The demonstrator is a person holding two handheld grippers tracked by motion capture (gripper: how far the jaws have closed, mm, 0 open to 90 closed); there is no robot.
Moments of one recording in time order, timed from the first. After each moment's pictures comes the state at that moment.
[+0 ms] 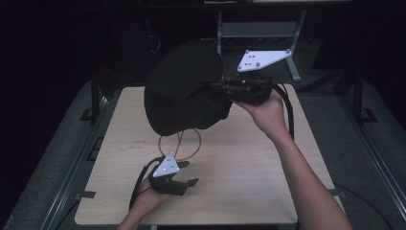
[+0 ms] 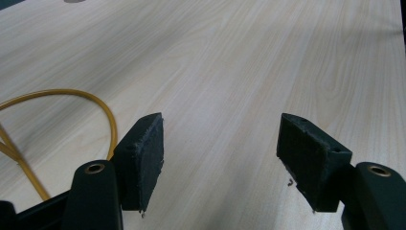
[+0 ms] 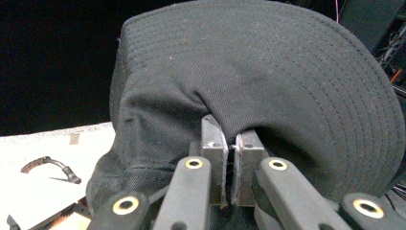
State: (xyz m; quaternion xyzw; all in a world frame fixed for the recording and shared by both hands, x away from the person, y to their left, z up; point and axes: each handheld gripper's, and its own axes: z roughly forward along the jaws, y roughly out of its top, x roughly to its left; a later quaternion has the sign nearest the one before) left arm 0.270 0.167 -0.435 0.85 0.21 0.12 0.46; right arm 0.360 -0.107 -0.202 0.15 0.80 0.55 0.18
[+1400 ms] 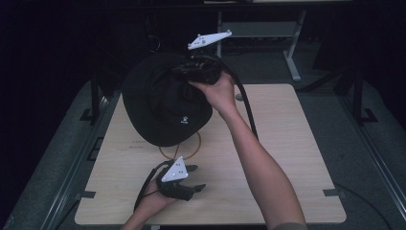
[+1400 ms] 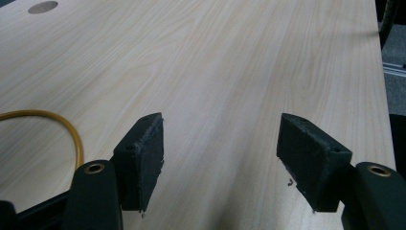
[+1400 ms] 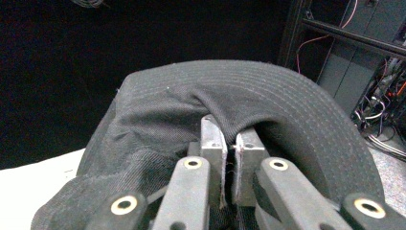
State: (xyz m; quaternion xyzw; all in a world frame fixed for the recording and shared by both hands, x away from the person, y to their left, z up) left arm 0.263 0.145 -0.435 0.87 0.15 0.12 0.45; right arm 0.436 -0.012 -0.211 0.21 0.80 0.55 0.12
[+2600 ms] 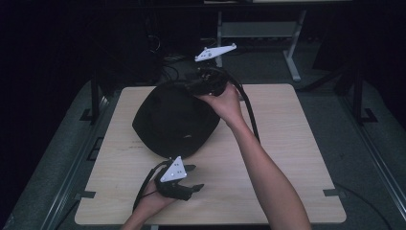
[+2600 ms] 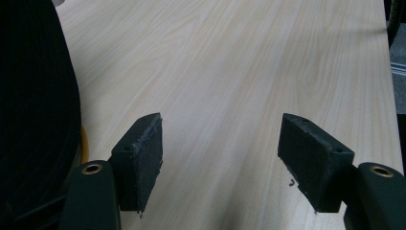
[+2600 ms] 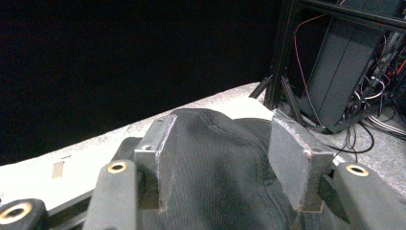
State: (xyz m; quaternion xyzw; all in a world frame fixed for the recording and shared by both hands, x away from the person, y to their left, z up) left arm 0.263 0.150 -0.438 0.87 0.17 0.12 0.45; right arm 0.433 -0.030 -0.240 0.23 0.80 0.54 0.11
